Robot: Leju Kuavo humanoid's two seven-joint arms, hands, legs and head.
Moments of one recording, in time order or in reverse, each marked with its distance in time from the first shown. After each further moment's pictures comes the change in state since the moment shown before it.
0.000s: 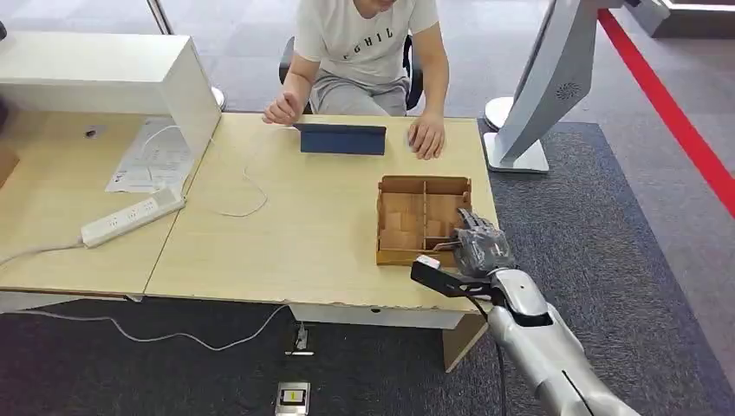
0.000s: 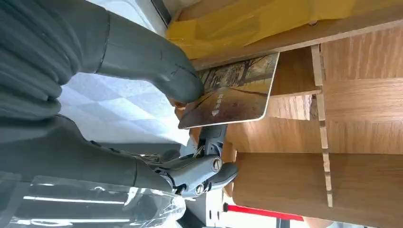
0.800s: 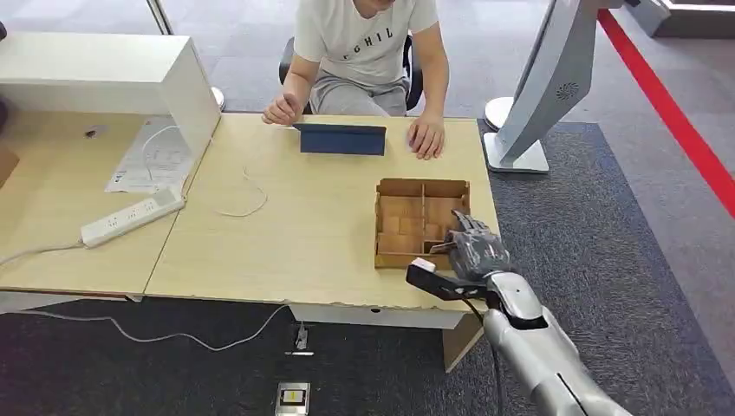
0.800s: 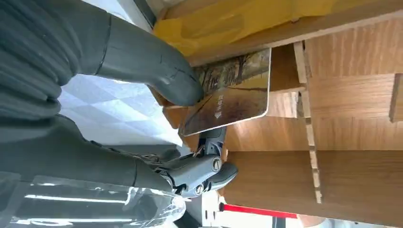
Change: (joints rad) left arm 0.000 0.000 -0.001 0.000 0.010 -0.003 0.023; right arm 0.008 0.022 0.003 0.005 -0.003 -0.029 -0.013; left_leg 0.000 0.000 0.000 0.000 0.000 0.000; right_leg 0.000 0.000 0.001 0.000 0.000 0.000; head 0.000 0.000
